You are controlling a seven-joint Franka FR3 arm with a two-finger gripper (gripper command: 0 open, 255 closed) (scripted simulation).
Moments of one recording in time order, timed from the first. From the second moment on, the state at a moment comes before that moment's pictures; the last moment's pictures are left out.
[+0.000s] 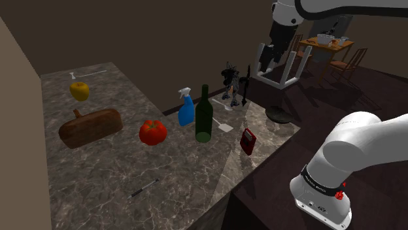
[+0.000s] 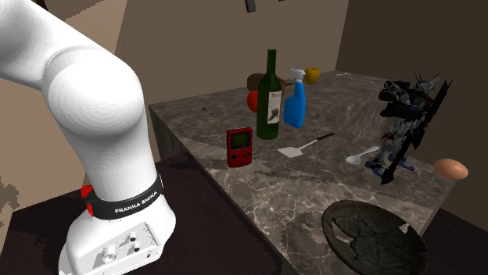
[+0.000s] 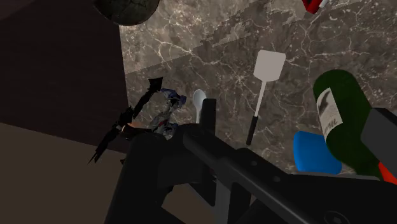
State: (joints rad) arm -0.02 -0.82 0.06 -2.38 -0.12 1.71 -0.01
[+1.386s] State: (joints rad) arm 0.02 -0.54 0.03 -2.80 0.04 2.26 0.09
